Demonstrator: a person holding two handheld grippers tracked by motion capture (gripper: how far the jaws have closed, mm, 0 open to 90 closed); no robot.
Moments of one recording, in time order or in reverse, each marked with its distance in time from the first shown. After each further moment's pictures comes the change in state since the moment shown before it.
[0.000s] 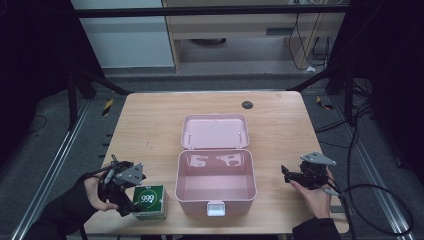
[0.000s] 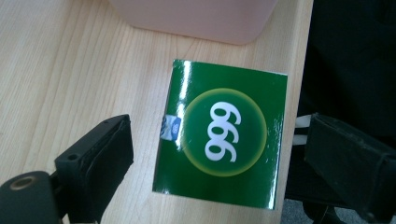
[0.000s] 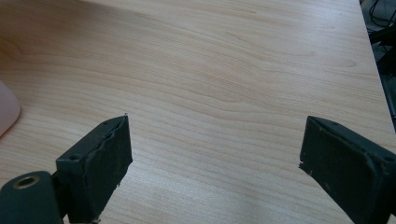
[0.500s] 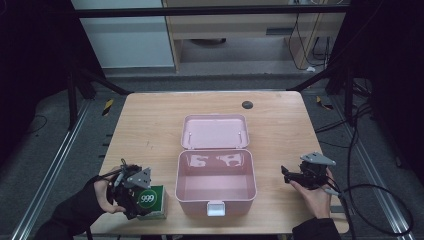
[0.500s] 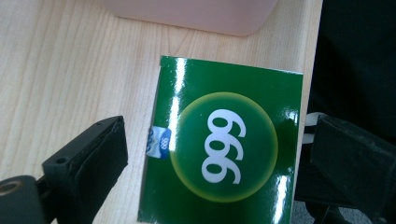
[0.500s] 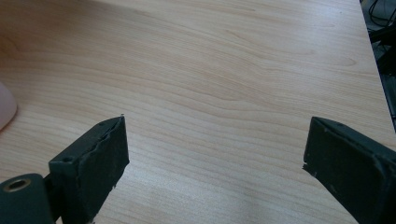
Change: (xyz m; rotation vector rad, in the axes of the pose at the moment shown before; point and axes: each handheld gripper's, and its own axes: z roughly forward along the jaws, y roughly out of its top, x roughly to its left) left arm 0.001 0.000 0.026 0.024 -0.011 0.003; right arm 0.000 0.000 0.001 0.005 -0.001 0.004
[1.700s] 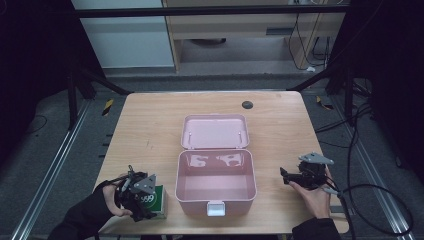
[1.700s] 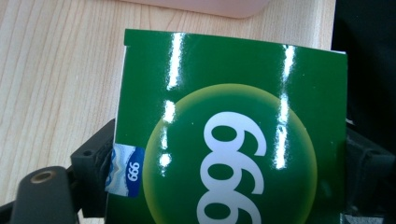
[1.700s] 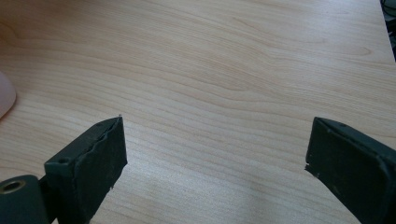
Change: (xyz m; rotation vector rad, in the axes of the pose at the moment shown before) left arm 0.002 -0.011 0.033 0.003 -0.033 0.017; right arm 0.000 -0.002 0.005 0.040 0.017 -0.008
